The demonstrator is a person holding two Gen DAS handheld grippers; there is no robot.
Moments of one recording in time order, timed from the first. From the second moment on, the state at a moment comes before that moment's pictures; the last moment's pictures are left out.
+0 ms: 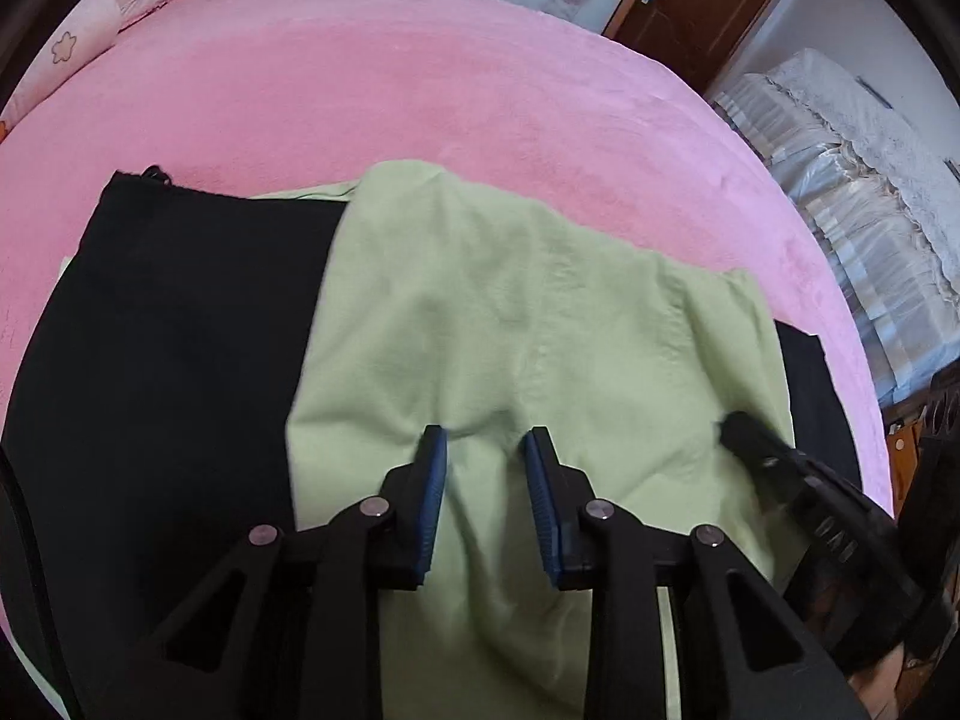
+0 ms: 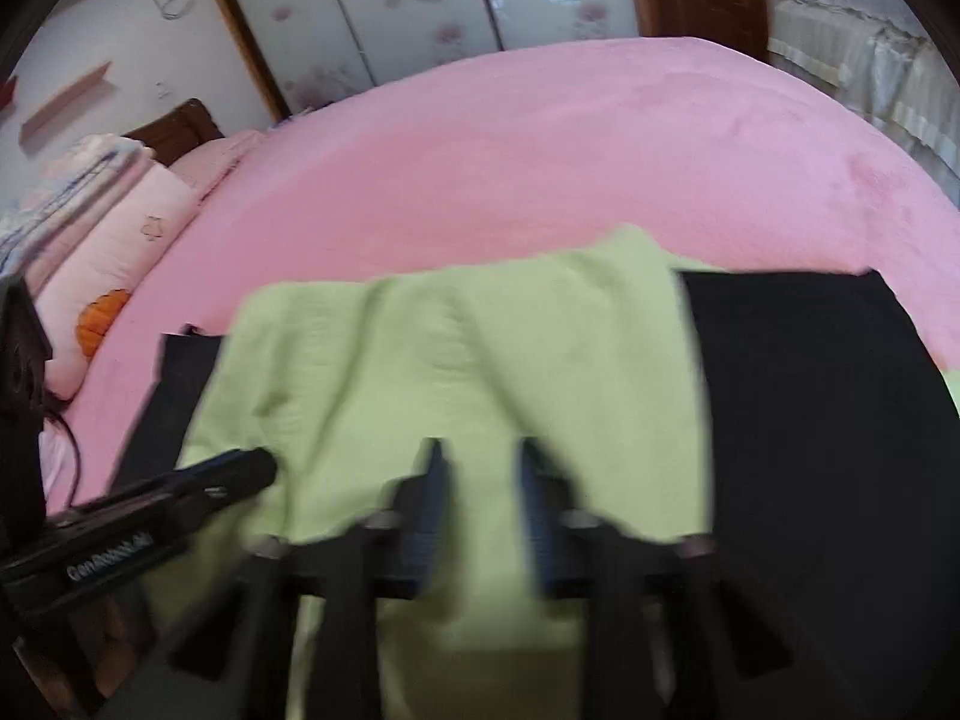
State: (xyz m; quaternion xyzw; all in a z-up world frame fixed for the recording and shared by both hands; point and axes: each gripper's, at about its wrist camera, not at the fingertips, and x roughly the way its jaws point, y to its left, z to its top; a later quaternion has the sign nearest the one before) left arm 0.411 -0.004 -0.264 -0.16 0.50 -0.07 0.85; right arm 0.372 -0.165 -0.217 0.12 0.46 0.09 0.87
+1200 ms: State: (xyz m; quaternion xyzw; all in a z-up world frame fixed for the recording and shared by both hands) left arm 0.191 0.044 -0.025 -0.11 0.45 0.00 0.89; right arm 0.179 -0.145 -0.001 0.15 0.38 0.19 0.89
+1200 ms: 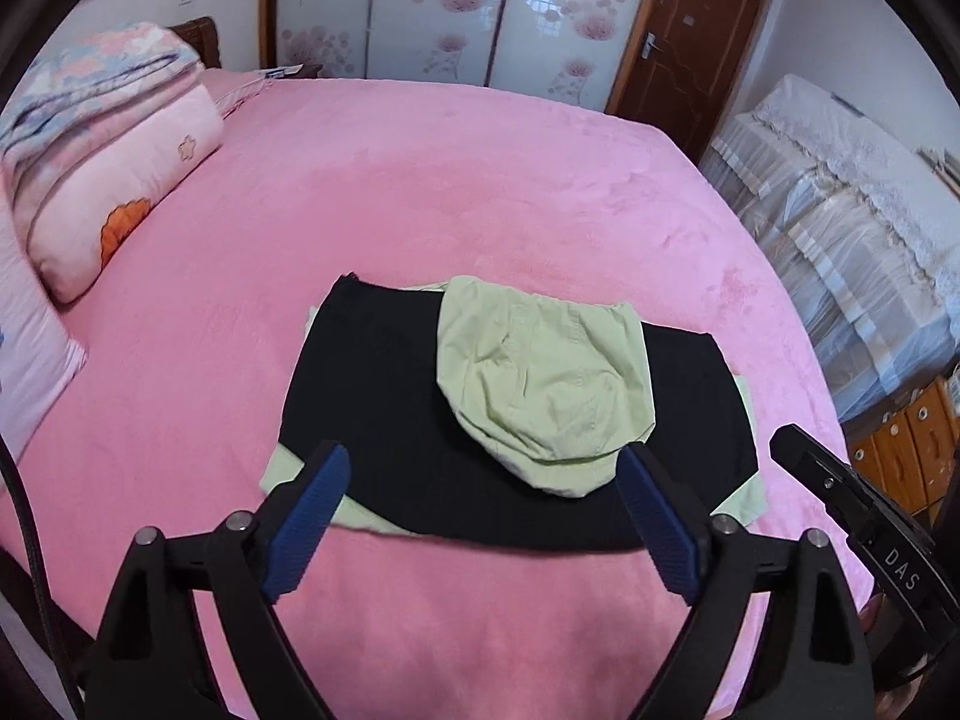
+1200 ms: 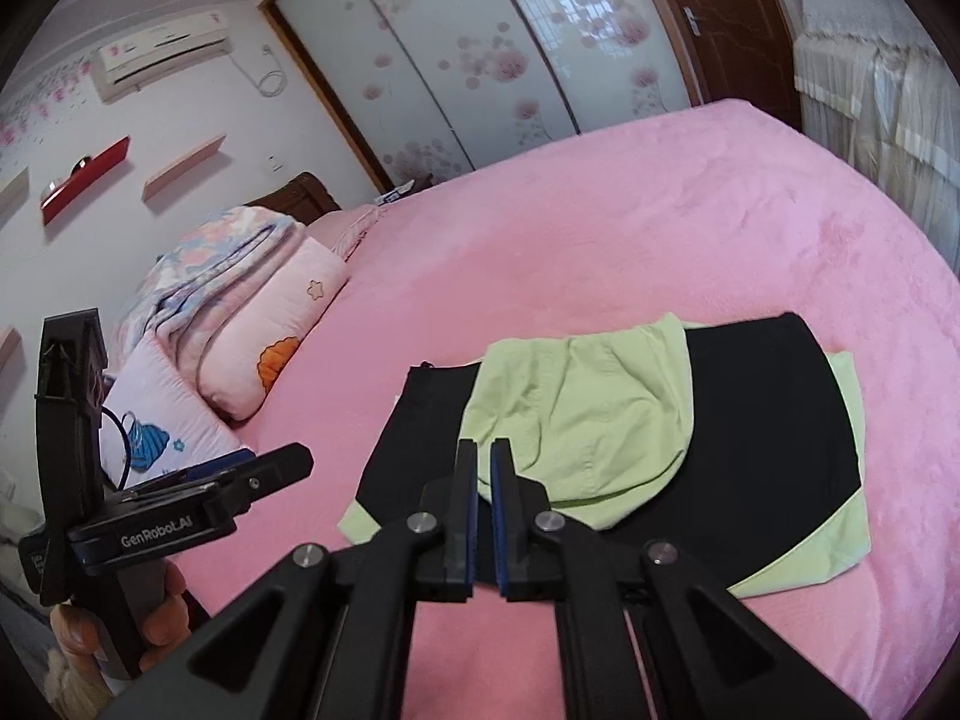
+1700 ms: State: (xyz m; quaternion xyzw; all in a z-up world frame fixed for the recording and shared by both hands) left arm 0.156 0.129 -0.238 -0.40 0.47 -0.01 0.78; right arm 0.170 -0.115 -0.078 0.13 0.36 0.16 0.91
